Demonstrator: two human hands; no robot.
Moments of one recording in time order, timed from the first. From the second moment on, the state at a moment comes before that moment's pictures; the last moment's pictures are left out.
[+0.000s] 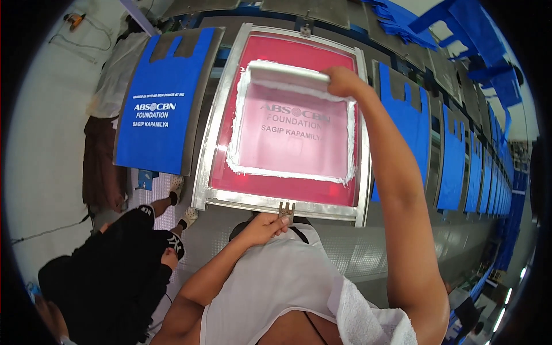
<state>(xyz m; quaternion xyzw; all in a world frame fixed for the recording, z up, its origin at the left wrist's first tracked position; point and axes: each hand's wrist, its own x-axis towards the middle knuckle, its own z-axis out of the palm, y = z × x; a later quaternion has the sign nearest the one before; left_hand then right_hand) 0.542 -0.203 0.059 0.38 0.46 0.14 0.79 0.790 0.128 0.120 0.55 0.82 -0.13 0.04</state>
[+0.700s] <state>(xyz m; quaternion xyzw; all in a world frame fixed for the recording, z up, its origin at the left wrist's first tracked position) 0.548 -0.210 0.016 0.49 0.64 -0.01 0.59 0.858 -0.119 0.085 0.63 0.70 -0.30 -0.16</state>
